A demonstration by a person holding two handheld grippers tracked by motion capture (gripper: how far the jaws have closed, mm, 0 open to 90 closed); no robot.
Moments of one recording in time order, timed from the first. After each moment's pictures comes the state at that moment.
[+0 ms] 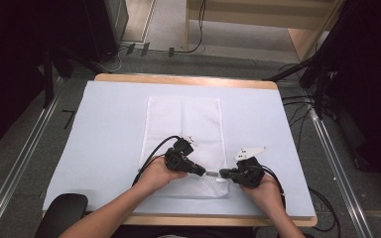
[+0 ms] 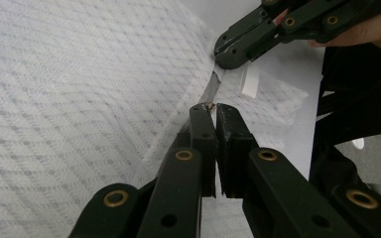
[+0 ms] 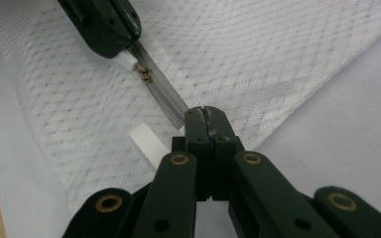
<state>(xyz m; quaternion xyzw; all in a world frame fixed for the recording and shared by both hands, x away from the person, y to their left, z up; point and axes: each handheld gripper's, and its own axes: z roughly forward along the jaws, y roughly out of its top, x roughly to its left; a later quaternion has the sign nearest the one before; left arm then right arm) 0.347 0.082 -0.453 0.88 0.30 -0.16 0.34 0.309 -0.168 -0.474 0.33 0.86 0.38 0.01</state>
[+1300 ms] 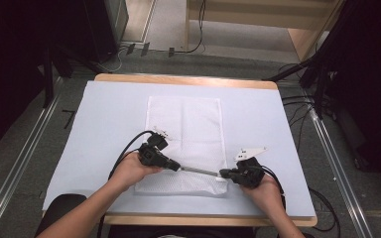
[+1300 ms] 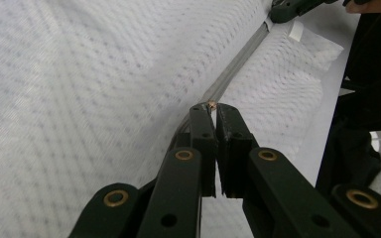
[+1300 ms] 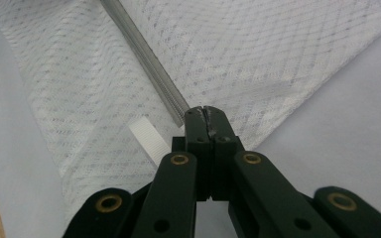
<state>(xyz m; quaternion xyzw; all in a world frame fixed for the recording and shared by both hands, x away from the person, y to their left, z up) 0.353 0.156 -0.438 0.87 0.35 -0.14 0.31 0.308 -0.168 -0.474 0.34 0.86 0.38 0.01</state>
